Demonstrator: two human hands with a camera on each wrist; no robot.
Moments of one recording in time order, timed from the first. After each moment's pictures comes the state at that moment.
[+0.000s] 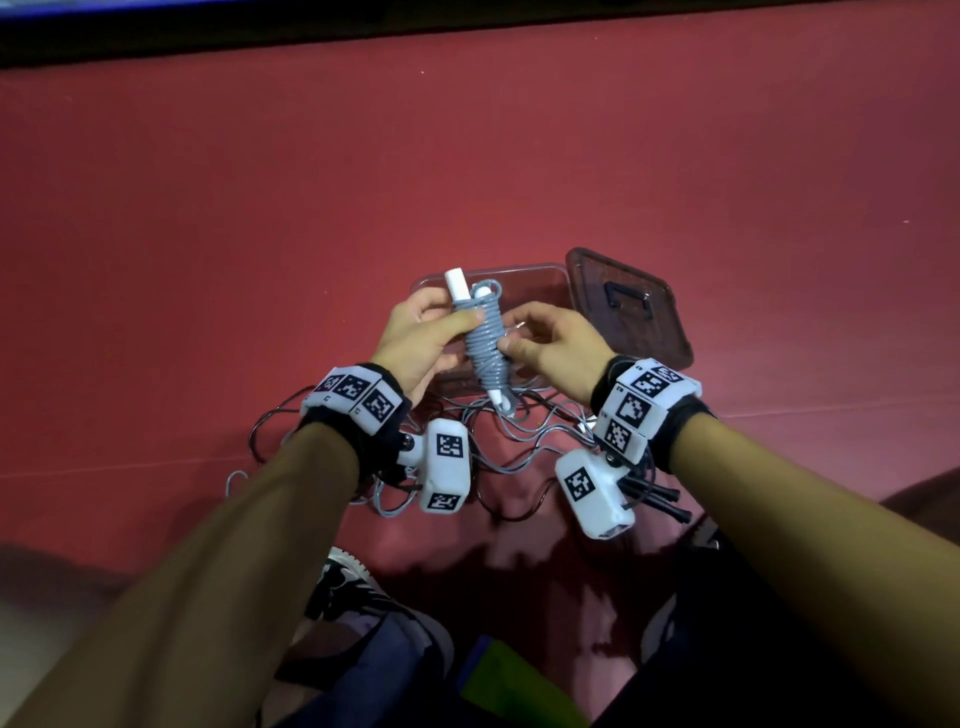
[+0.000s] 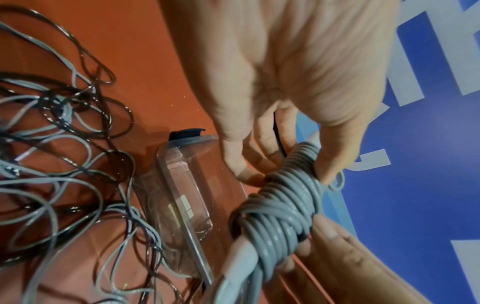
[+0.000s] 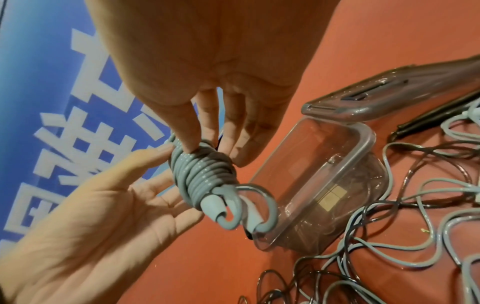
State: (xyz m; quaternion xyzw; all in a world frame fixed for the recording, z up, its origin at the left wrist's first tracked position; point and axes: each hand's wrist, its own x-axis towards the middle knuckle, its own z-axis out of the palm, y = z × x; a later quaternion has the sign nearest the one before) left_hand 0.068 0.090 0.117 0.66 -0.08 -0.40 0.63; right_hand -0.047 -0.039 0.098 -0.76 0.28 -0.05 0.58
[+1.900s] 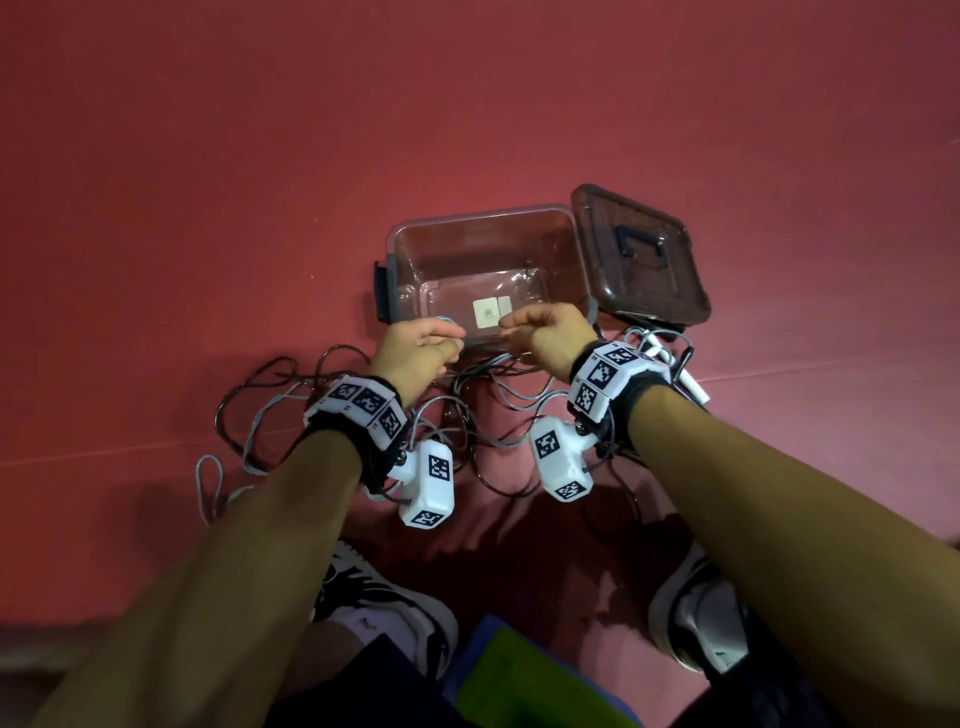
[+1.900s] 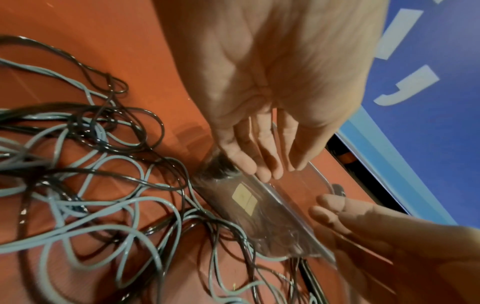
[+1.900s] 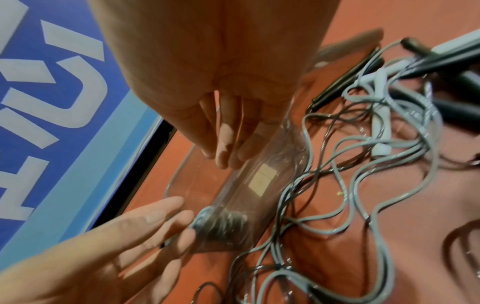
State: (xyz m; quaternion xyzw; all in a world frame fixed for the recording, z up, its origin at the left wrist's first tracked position) left_hand 0.097 0.095 -0.005 0.78 -0.14 -0.40 0.46; right_hand -0.020 -0.055 -0.001 -0.66 0.43 0.03 0.61
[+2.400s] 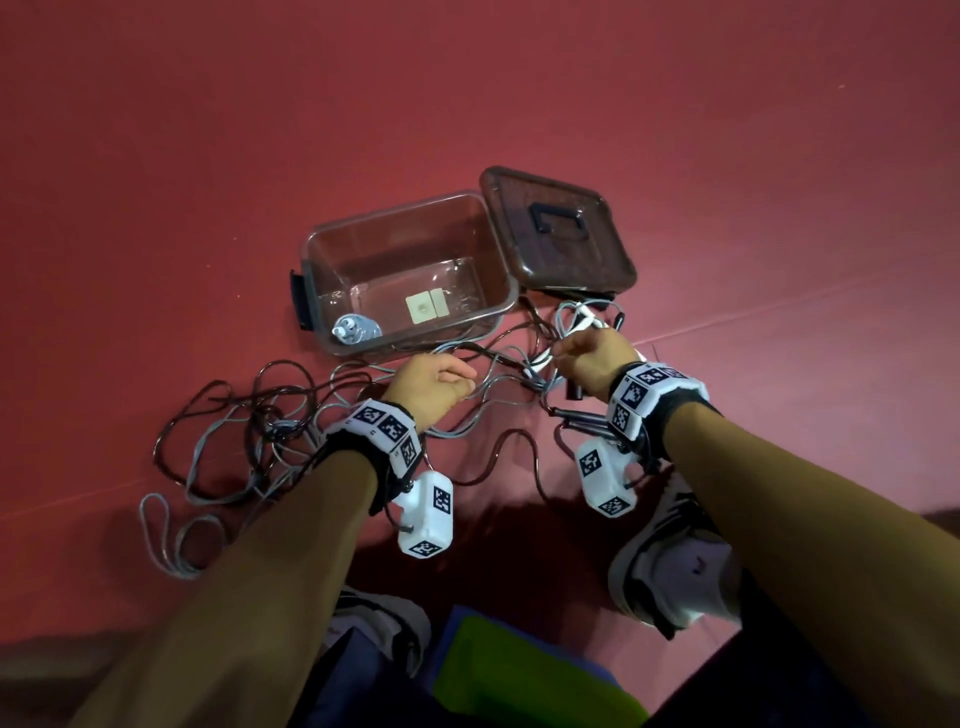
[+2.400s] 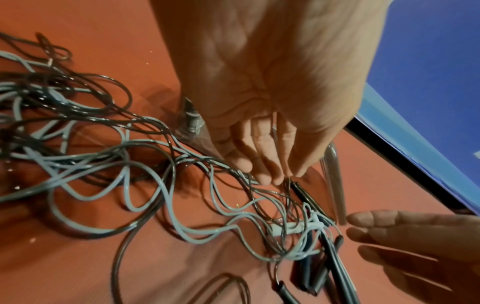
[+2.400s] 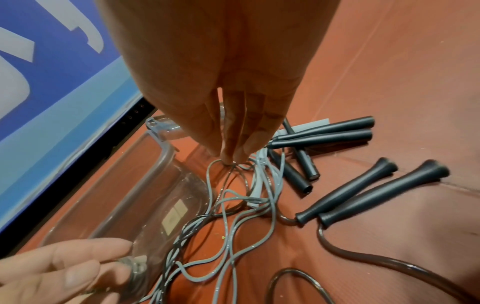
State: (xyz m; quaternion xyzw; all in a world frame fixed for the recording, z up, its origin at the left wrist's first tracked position) left_hand 0.021 0.060 -0.034 0.79 -0.26 -0.45 0.31; right_hand -0.149 -0.105 -0.022 -0.73 0.52 0.07 0.44
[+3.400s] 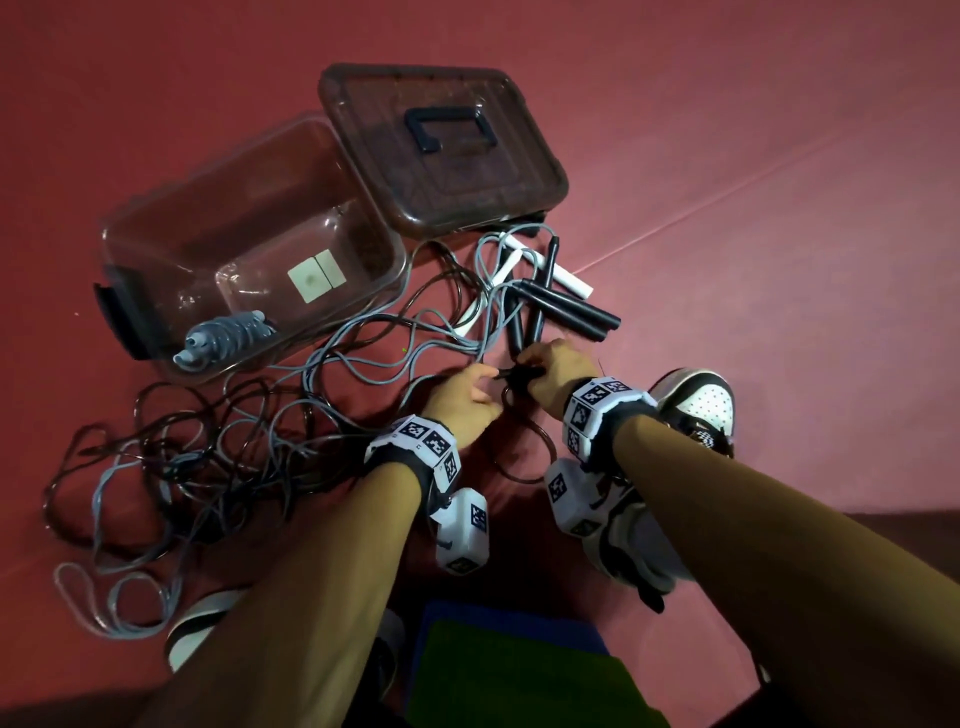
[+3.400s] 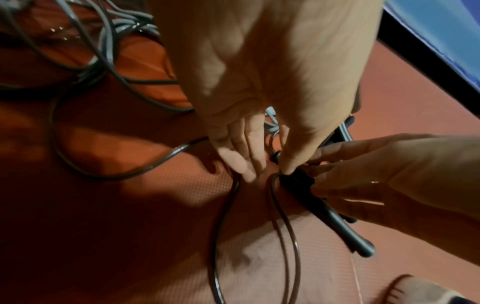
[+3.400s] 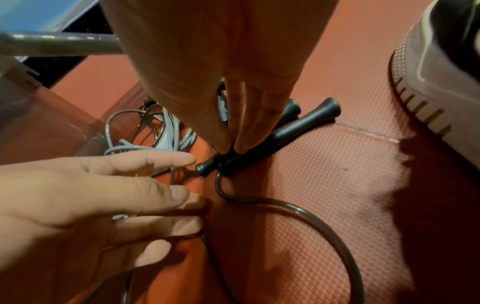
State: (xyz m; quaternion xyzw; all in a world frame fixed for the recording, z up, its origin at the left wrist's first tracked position) left_hand -0.081 0.002 -0.121 0.75 -0.27 -0.58 0.17; right_hand -0.207 -0.099 -0.107 -0.71 0.54 0.20 0.41
